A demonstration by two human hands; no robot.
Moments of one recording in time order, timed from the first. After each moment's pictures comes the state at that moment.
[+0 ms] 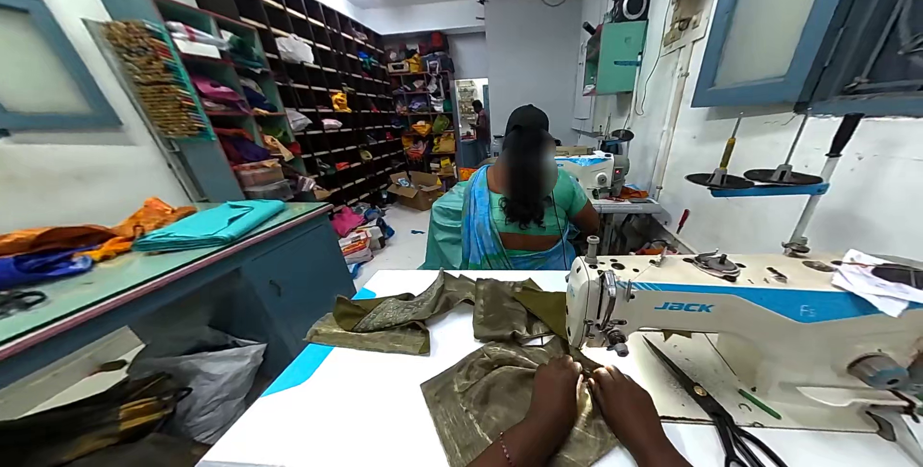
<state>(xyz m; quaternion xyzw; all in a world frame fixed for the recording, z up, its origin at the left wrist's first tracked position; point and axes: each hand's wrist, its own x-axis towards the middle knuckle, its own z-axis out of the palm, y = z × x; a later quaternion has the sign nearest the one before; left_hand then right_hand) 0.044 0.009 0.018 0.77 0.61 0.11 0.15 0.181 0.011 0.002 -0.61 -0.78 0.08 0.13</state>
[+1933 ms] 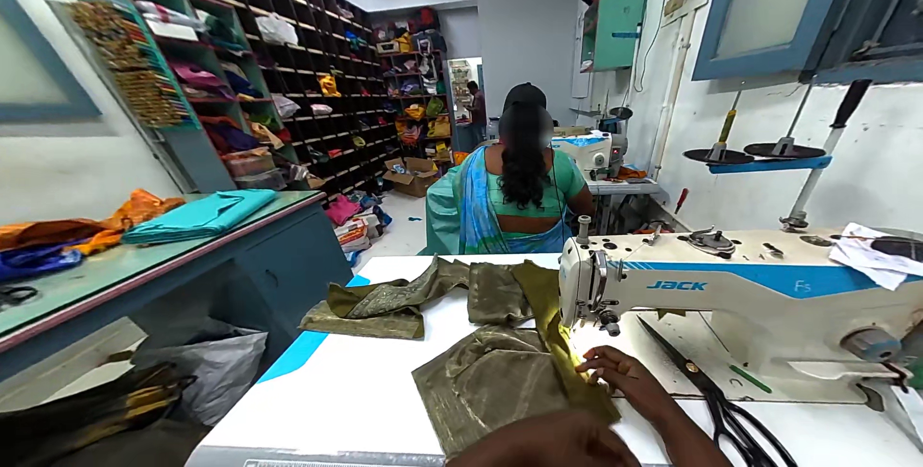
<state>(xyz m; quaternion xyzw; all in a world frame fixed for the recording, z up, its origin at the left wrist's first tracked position) 0.030 -0.071 0.051 0.82 0.24 0.15 0.50 0.227 0.021 -0.009 -0.37 -0.70 0.51 0.35</state>
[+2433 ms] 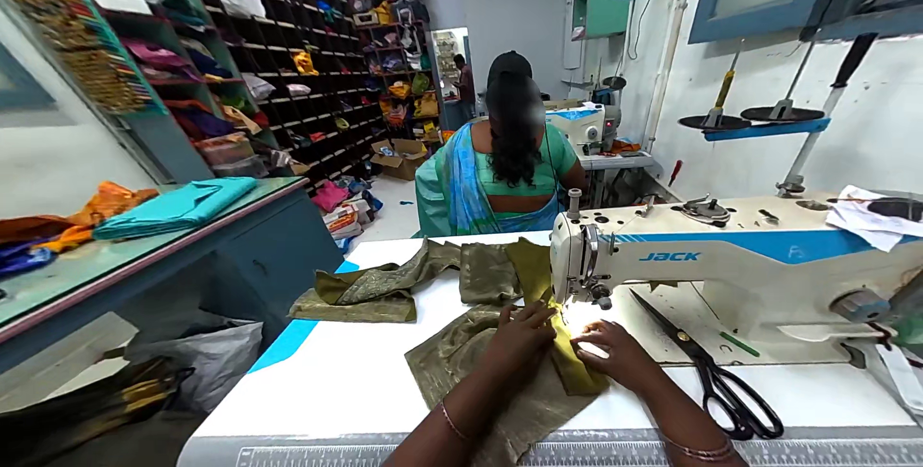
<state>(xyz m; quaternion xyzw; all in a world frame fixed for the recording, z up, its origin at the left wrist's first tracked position) -0.009 0.002 0.026 0.86 0.48 0.11 0.08 0.225 0.029 -0.012 -0.46 -0.81 0.27 0.24</state>
